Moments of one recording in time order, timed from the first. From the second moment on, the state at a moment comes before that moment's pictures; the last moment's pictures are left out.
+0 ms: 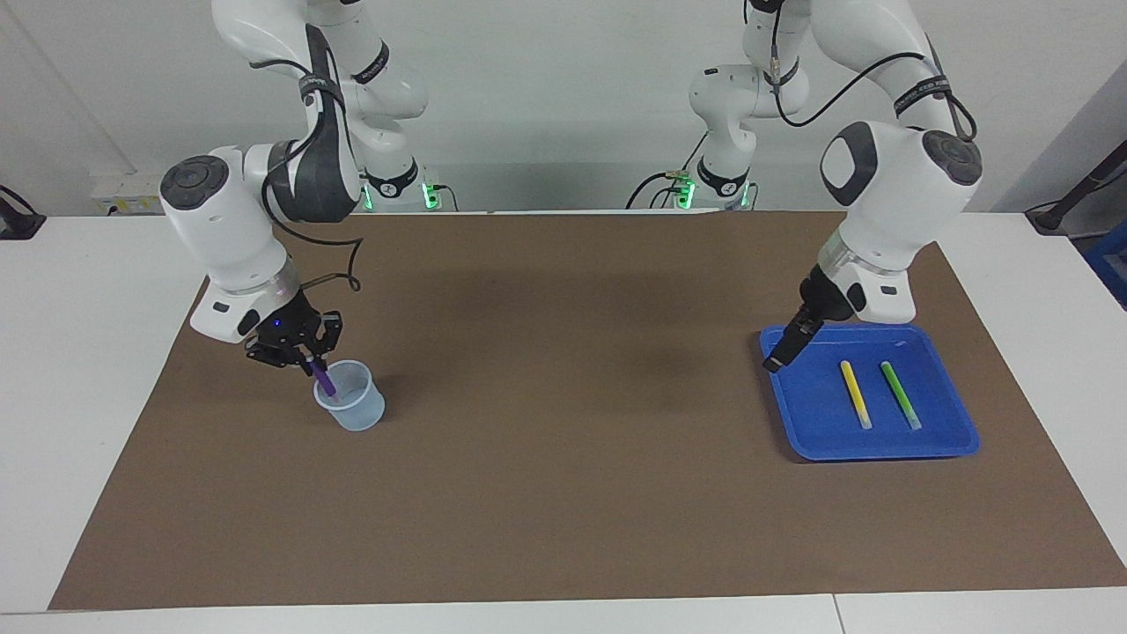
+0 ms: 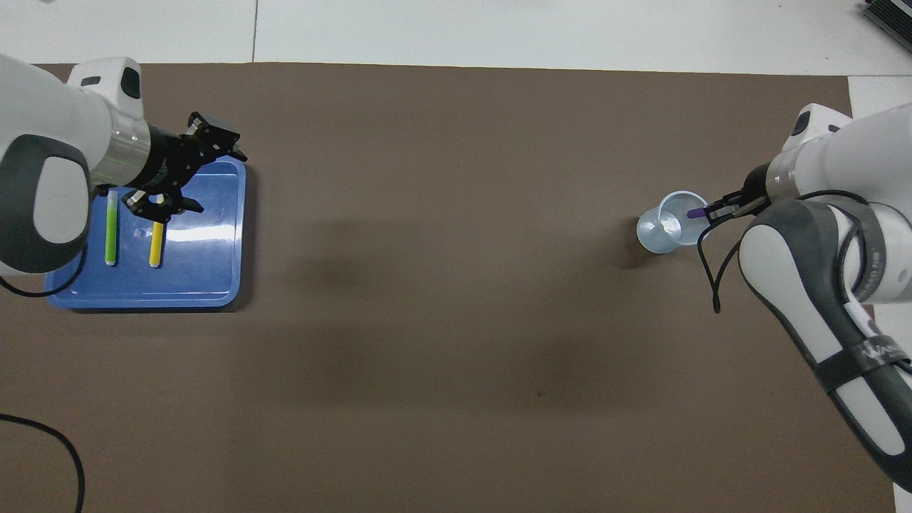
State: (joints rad) left arm 0.01 0.20 -0.13 -1.68 -0.19 1.99 -0.75; right arm -0.15 0.19 0.15 -1.87 0.00 2.13 -0.37
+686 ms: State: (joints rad) left arm 0.19 0.19 -0.13 -1.78 -0.03 2.08 -0.10; right arm -0.15 0.18 0.15 -1.84 0.00 2.11 -0.37
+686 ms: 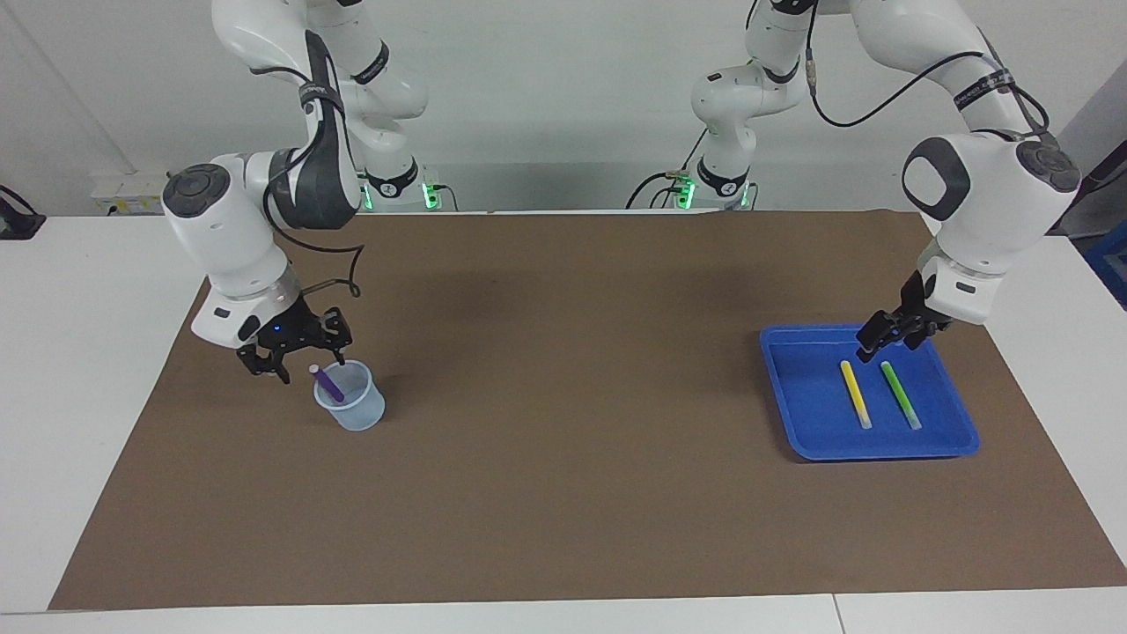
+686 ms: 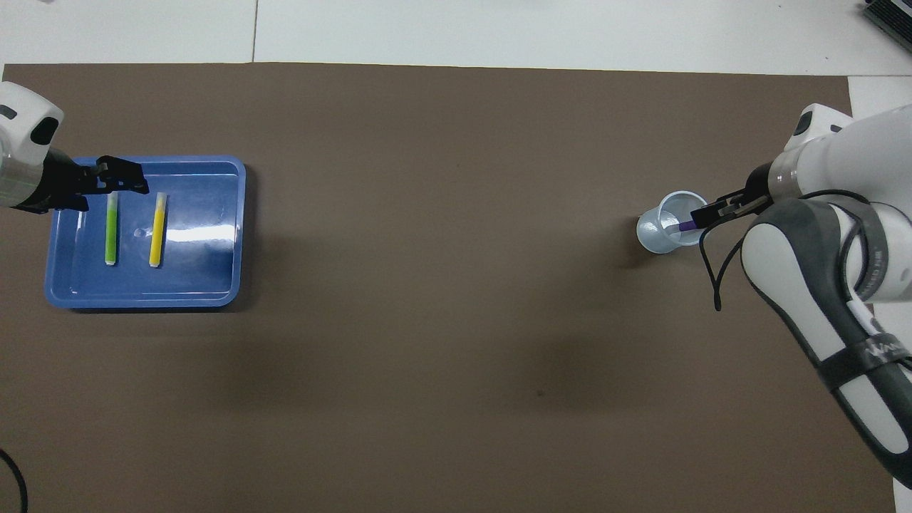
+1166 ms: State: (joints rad) left arm 0.19 0.32 -0.14 -1.81 0.05 2.23 0.01; right arm -0.19 0.05 0.14 -1.76 0.00 1.87 -0.37
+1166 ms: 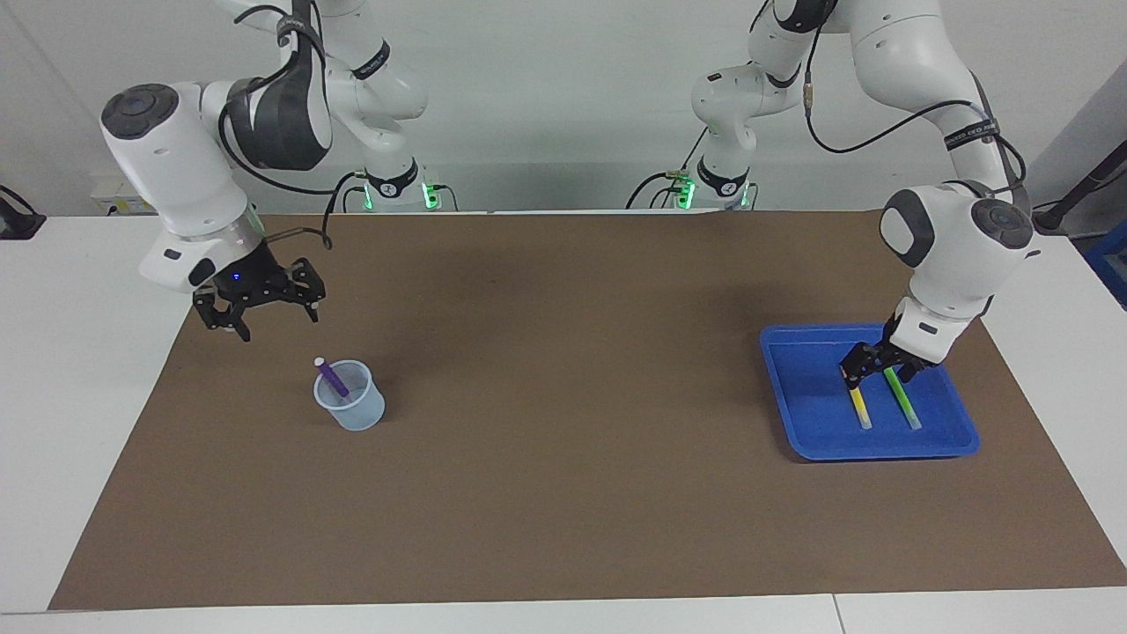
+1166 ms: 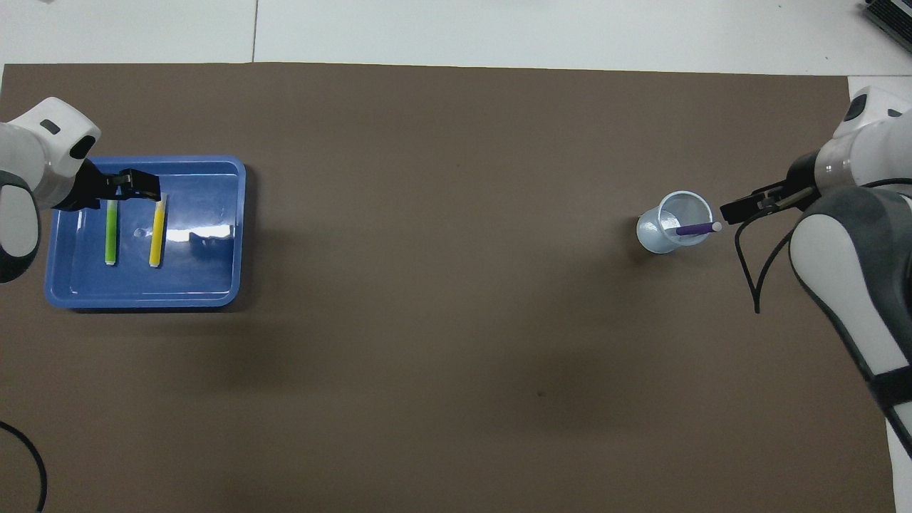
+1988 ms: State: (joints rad) left arm 0.22 0.41 -0.14 -1.88 0.05 2.38 0.11; right arm -0.20 0.01 0.16 -1.67 0.00 1.65 -0.30
